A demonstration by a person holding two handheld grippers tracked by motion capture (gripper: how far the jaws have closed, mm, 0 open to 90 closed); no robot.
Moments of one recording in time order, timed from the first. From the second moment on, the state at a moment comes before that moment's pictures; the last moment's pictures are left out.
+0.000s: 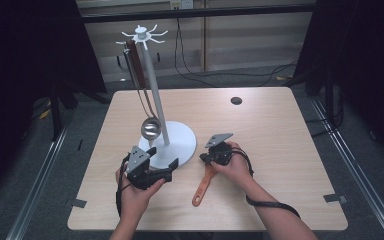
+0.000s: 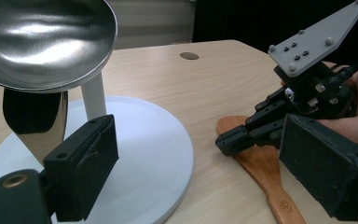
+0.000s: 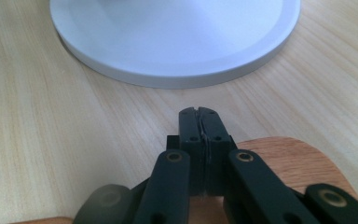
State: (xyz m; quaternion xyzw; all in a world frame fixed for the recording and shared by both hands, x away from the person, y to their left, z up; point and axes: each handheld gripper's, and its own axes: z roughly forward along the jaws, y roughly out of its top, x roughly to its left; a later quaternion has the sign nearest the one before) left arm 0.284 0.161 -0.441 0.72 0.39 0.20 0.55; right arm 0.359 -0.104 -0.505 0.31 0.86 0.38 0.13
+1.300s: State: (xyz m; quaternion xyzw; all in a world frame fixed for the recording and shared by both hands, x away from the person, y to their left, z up) left arm 0.295 0.137 -0.442 0.73 0.36 0.19 0.54; right arm 0.314 -0.214 -0.487 0.38 0.82 0.39 0.16
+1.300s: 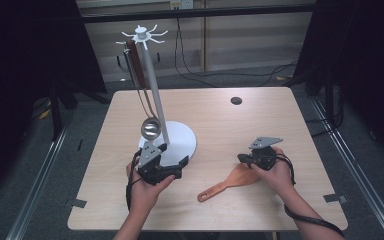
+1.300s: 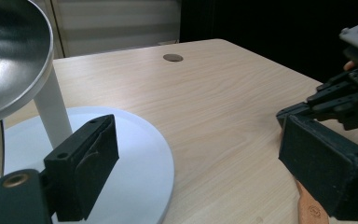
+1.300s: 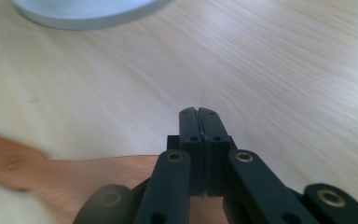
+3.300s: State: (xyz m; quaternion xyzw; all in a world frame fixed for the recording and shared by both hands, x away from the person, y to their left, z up) left arm 0.292 0.152 -0.444 0.72 0.39 0.21 0.54; right arm 0.312 -0.089 -0.501 0.25 0.90 0.36 0.09
